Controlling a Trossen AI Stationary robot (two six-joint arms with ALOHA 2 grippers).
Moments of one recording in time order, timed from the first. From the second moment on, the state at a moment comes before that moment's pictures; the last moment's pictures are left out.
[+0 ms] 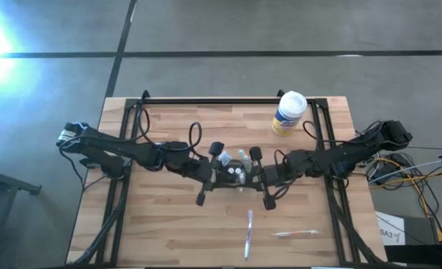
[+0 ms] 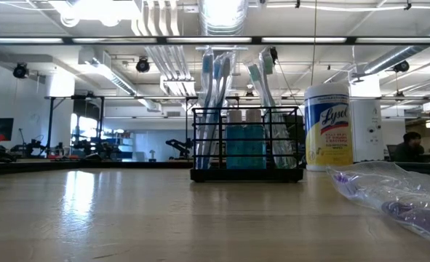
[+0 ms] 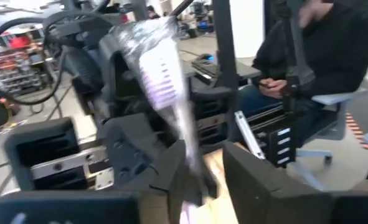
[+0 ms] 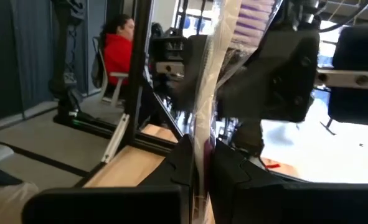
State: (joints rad) left arm -0.21 1.43 1.21 0.20 0.09 0.20; right arm 0.28 1.34 0.85 0.52 0.03 -0.16
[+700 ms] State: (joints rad) left arm -0.30 1.00 0.82 0.07 -0.15 0.04; right arm 0.22 1.25 0.51 0.80 0.11 -0.13
